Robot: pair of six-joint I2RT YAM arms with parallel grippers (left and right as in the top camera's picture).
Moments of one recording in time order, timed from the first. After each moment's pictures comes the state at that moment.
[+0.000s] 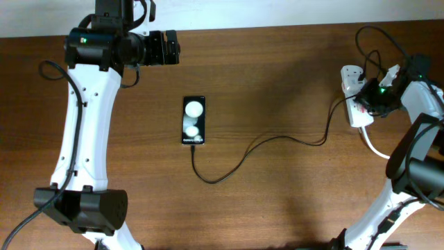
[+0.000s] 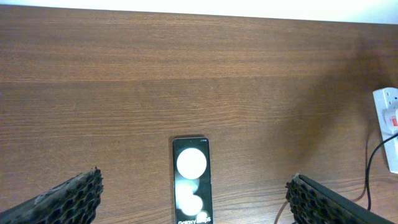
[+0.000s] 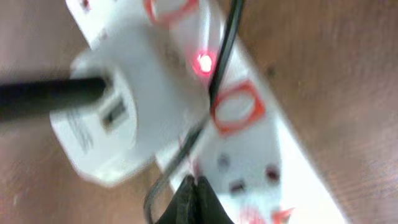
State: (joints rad) left arm -0.14 1.90 2.16 -1.17 0.16 -0.15; right arm -0.46 2.13 1.56 -0.69 -0.40 0.28
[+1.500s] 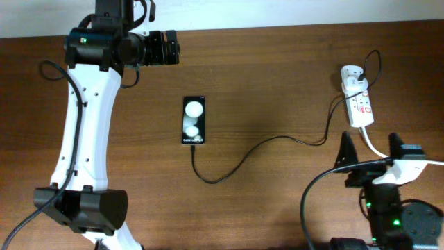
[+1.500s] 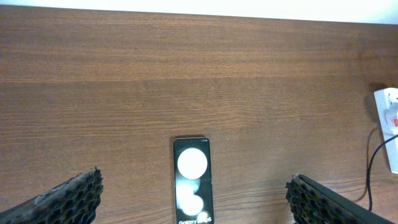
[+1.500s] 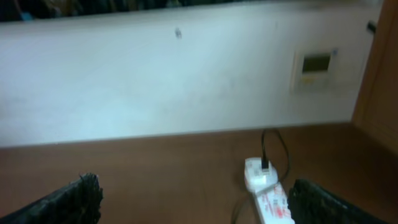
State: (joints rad) left arm -0.14 1.90 2.16 -1.17 0.16 -0.15; right arm -0.11 0.27 0.59 -0.35 -0.07 0.08
